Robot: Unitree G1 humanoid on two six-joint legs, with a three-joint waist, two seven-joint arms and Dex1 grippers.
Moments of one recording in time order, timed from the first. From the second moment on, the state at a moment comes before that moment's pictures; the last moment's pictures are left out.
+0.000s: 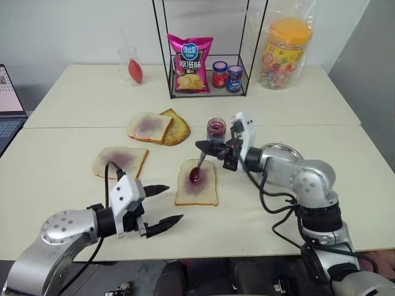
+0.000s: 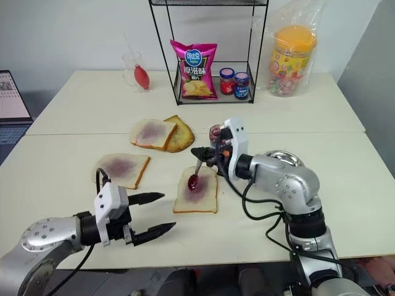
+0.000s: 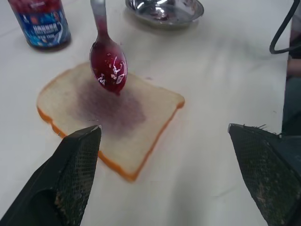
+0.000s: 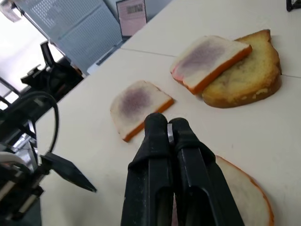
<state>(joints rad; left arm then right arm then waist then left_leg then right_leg) 0.22 0.76 0.20 -0.65 -0.54 0.54 -0.90 -0.63 -0.23 0.14 -0.25 0.76 0.99 0.32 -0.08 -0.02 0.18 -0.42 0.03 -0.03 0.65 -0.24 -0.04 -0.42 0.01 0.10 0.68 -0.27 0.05</state>
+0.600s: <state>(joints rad) 0.38 0.74 0.20 -0.74 -0.48 0.44 -0.84 -0.55 -0.31 0.35 -0.28 0.43 0.55 0.63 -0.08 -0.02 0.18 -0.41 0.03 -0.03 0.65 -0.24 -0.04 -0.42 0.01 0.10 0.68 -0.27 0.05</state>
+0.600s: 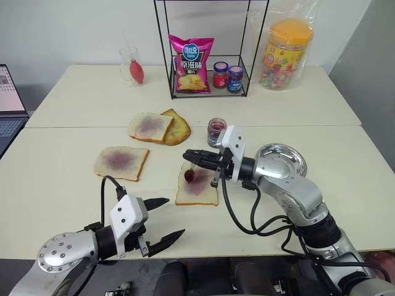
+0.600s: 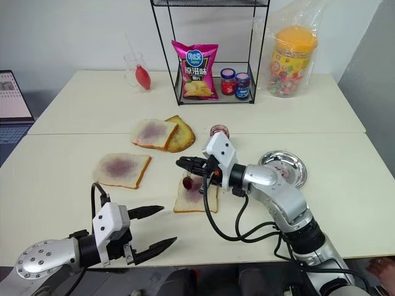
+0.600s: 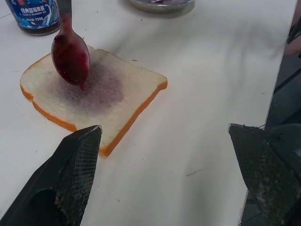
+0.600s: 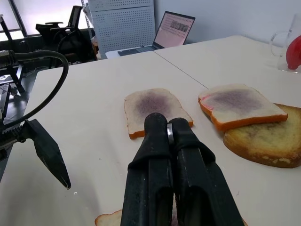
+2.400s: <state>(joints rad) 0.32 0.72 0.17 -0.71 -0.46 0.45 -0.82 -0.65 -0.25 0.17 -0.09 0.38 0.53 0.73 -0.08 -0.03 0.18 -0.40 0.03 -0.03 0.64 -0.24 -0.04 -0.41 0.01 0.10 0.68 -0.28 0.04</state>
